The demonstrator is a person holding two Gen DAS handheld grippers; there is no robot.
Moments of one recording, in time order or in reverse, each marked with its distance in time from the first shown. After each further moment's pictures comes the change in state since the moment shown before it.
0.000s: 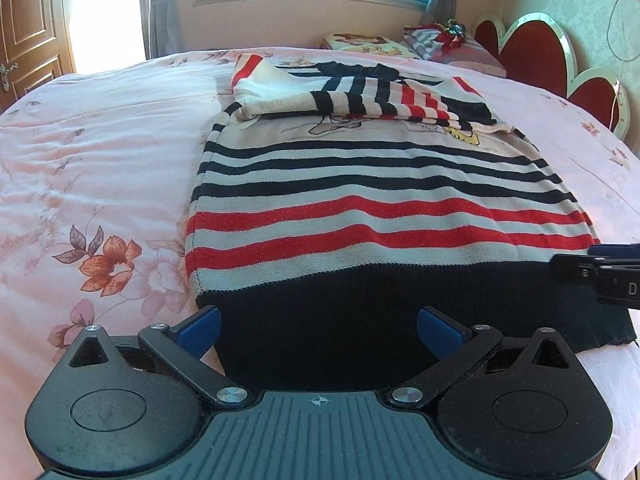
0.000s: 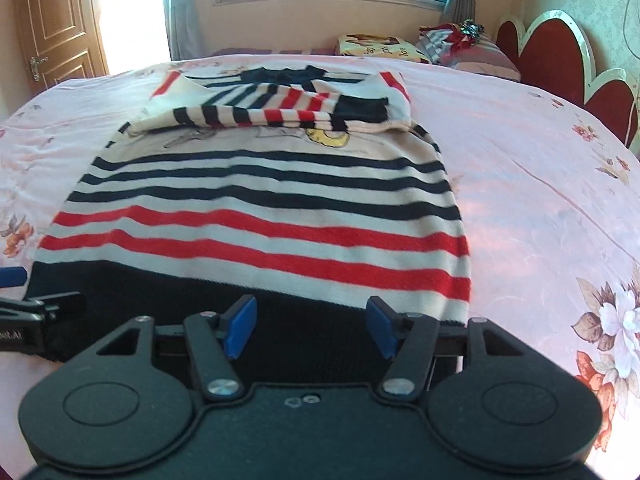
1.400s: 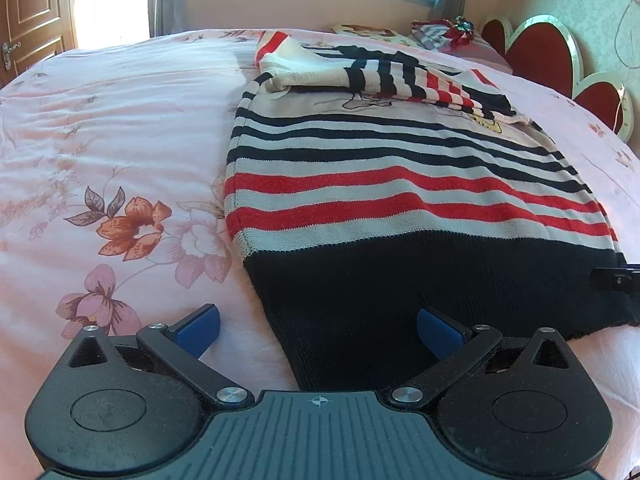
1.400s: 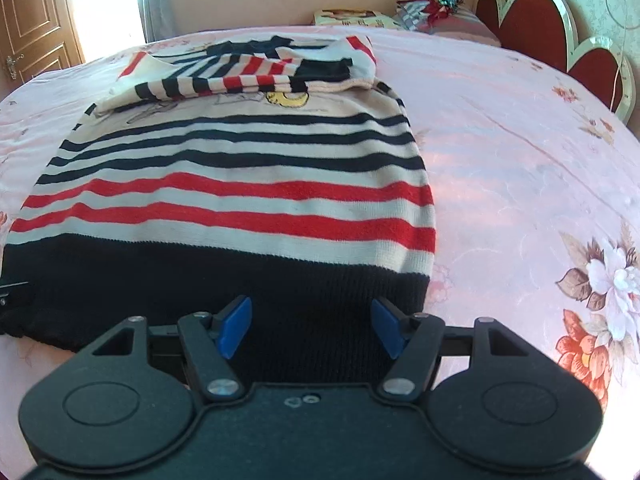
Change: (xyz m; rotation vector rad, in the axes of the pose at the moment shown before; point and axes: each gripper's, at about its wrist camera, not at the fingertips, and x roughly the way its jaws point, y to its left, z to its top) left arm 0.012 0.036 -0.019 -0.040 0.033 -0.015; right arm 0.014 -0.037 -0.024 0.071 0.087 -0.047
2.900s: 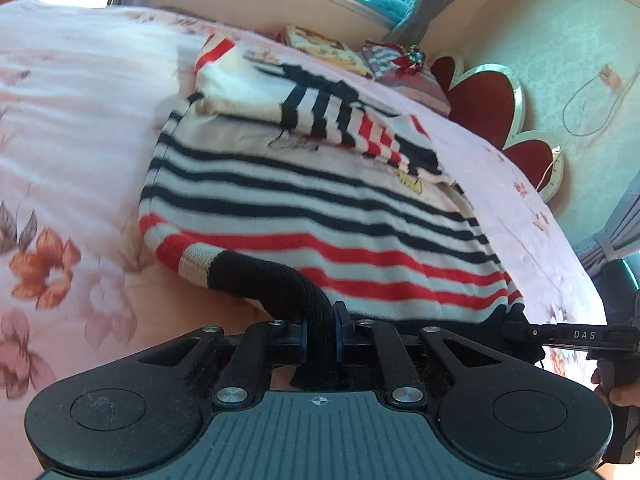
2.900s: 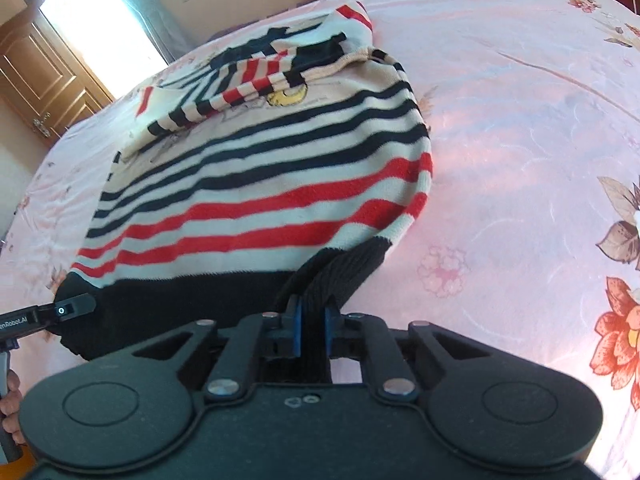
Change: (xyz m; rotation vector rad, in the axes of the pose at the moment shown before) left arm -0.003 0.004 0.060 -0.149 -0.008 -0.331; right arm -0.004 -0.049 0.024 0.211 0.081 0.284
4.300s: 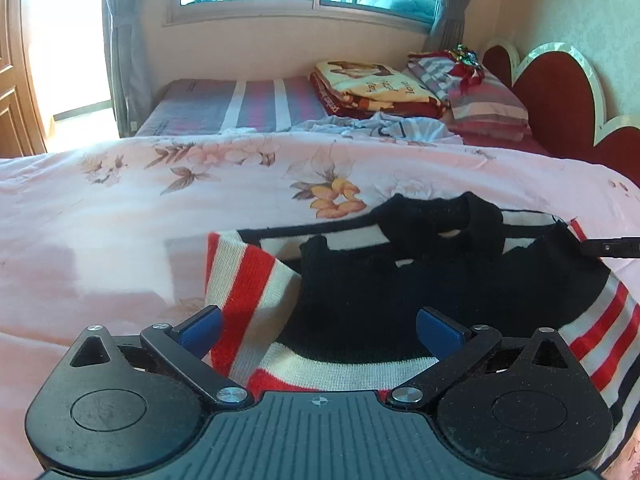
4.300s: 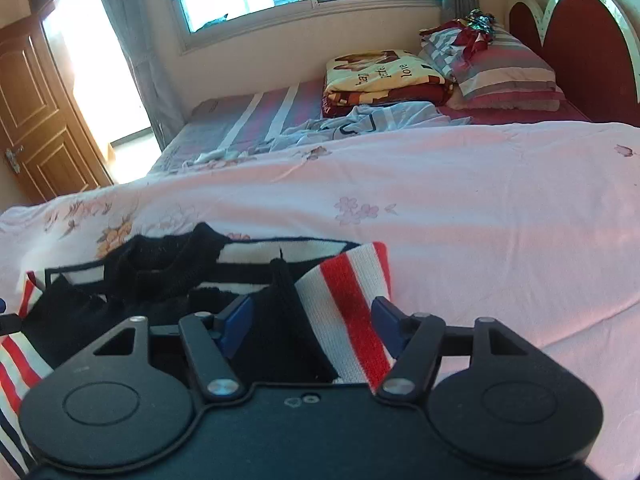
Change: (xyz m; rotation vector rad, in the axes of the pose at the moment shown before) left arm 0.203 0.037 0.259 0.221 -0.046 0.272; right arm 0.182 -0.017 0.309 -0.165 -0.194 -0.093
